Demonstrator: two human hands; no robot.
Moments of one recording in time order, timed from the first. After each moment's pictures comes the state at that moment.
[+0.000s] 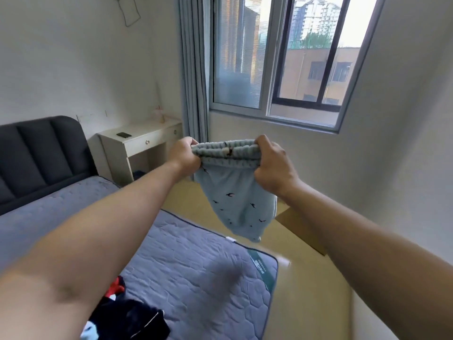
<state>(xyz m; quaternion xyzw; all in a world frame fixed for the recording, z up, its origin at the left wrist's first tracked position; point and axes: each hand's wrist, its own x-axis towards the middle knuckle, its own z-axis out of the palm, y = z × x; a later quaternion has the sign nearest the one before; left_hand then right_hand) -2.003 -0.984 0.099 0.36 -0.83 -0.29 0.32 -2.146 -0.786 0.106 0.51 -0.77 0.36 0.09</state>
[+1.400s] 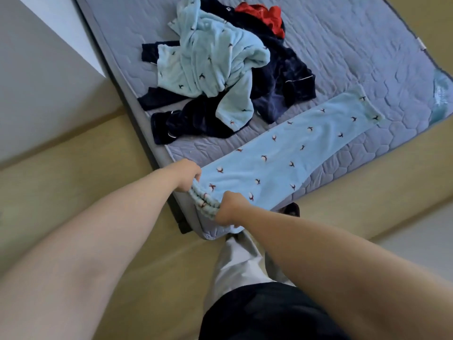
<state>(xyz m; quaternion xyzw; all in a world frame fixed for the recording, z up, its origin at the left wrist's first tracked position) -1.322 -0.744 -0.376 0.44 -0.75 -0.30 -0.38 -1.479 -0.644 -0.366 0.53 -0.62 -0.21 -0.54</state>
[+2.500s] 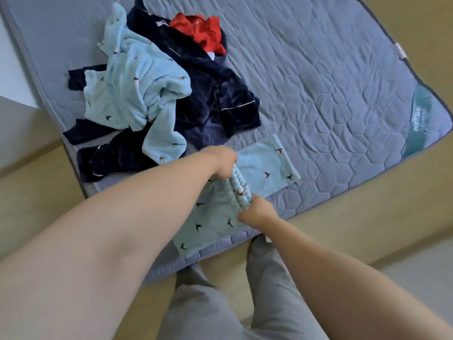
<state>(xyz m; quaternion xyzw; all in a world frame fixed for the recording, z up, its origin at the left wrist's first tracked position) -1.768 -0.921 -0.443 0.44 -0.77 -0.29 -0.37 -1.888 -0.769 -0.497 0.40 -0.69 -0.06 -0.60</state>
